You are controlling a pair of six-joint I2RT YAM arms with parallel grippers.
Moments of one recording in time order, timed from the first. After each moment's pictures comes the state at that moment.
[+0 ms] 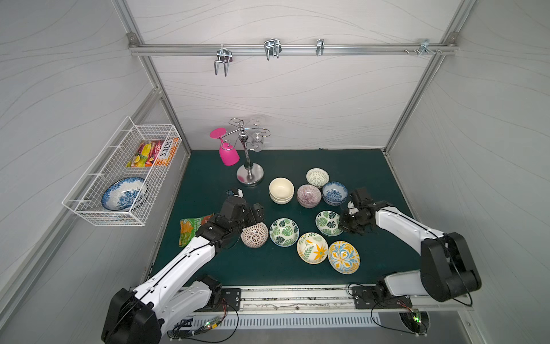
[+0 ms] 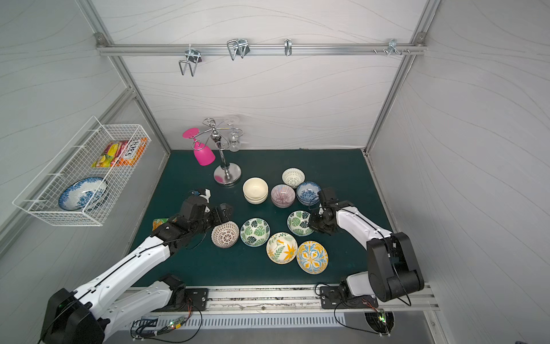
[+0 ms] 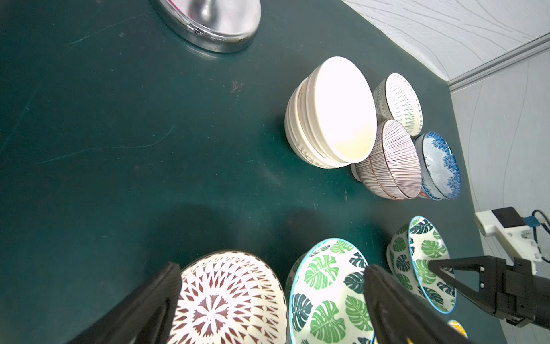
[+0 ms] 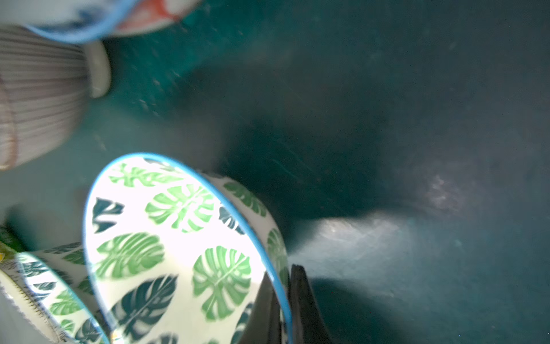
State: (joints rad) left arm -0.45 0.98 0.63 -0.38 -0.03 -0.72; right arm 0.32 1.39 0.77 -0.64 -0.24 0.64
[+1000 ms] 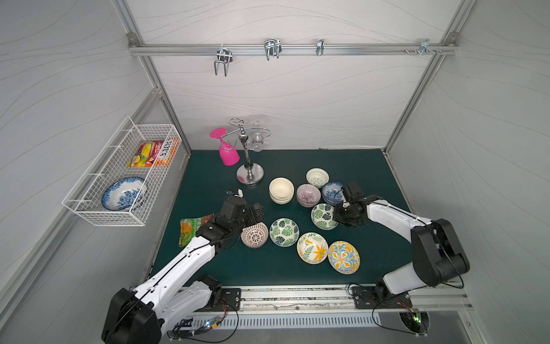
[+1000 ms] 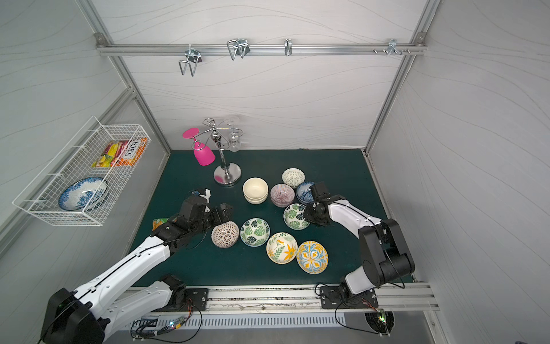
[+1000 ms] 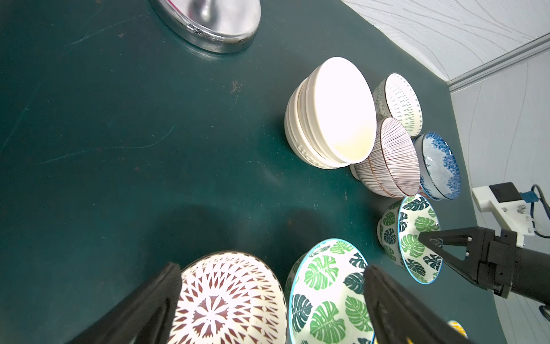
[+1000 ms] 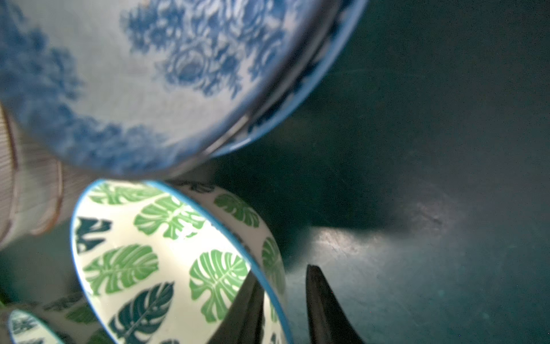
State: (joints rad) left arm -0.45 0.98 0.63 -0.38 -0.03 -0.72; right arm 0.38 1.50 0.85 -0.56 -0.15 0.67
